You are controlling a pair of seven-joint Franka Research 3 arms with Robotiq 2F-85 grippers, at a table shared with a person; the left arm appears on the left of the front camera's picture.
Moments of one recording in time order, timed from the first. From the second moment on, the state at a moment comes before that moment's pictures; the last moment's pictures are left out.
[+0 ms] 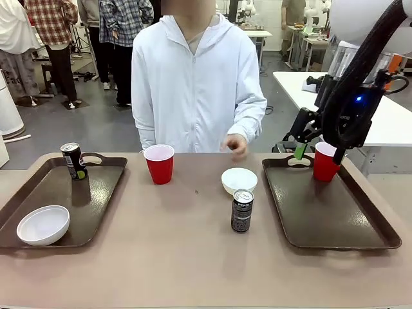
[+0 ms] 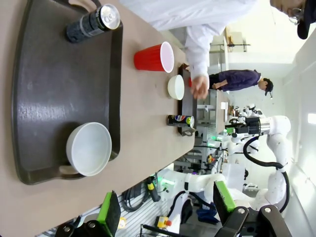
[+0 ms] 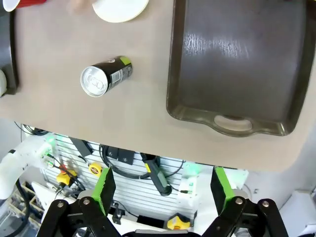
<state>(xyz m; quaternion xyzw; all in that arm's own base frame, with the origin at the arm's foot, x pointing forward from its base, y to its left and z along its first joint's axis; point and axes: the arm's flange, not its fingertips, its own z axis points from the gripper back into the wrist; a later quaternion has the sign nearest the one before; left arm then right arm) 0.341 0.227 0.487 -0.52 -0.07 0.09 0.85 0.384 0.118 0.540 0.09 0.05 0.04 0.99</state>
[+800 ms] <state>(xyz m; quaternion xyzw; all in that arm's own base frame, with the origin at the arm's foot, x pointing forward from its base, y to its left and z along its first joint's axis) 0.340 0.227 0.487 -0.52 -0.07 0.09 0.85 0.402 0.144 0.517 0.03 0.02 0.04 1.00</state>
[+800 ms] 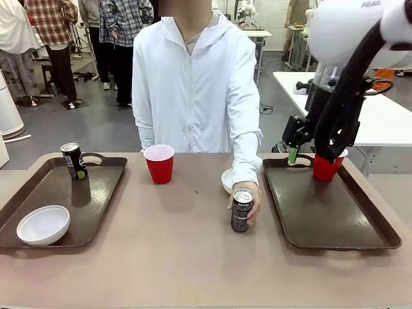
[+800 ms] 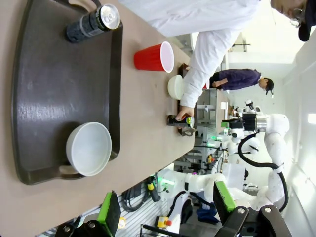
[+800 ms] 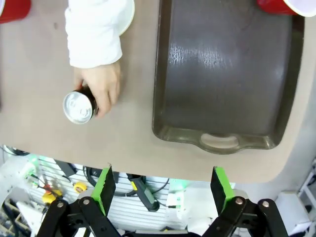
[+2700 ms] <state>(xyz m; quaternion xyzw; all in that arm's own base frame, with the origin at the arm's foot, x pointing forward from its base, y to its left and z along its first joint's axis) 0.340 0.227 0.487 -0.52 -0.07 0.09 0.85 0.503 0.214 0.388 0.03 -0.13 0.09 0.99</state>
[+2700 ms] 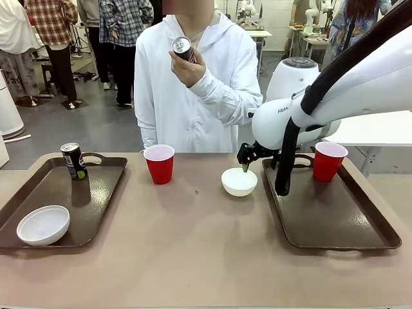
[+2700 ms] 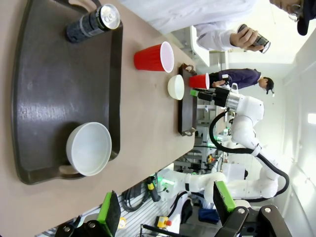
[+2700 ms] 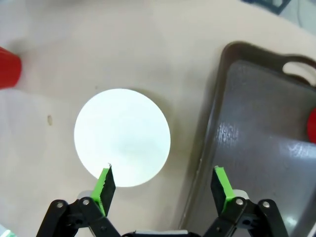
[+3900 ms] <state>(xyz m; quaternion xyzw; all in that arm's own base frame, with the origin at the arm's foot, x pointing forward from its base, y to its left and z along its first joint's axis) 0.340 0.227 0.487 -0.52 -0.07 0.09 0.85 0.369 0.196 0.442 -0.13 -0.06 0.14 0.98</state>
